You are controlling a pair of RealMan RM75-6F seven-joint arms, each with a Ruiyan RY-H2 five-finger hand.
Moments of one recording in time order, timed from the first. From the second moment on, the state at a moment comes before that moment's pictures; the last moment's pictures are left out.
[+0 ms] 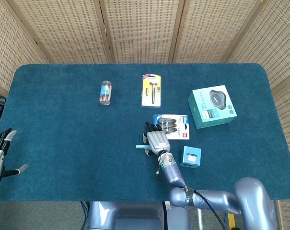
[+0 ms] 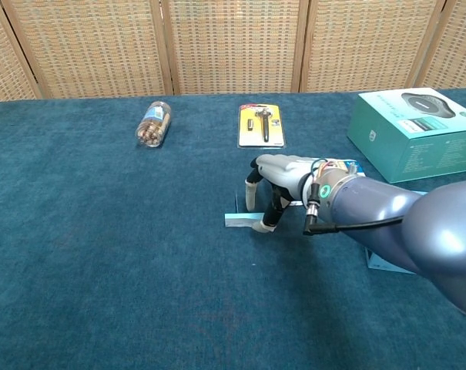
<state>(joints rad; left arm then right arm) -0.11 -1.13 -0.05 -1.57 1.42 1.39 -0.12 0.98 -1.88 0.28 -1.39 -0.52 1.03 -0.66</state>
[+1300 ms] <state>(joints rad) -0.22 -1.06 -0.07 -1.57 1.53 1.32 -0.16 0.91 -1.67 0.28 -1.65 -0.83 1.00 -0.52</state>
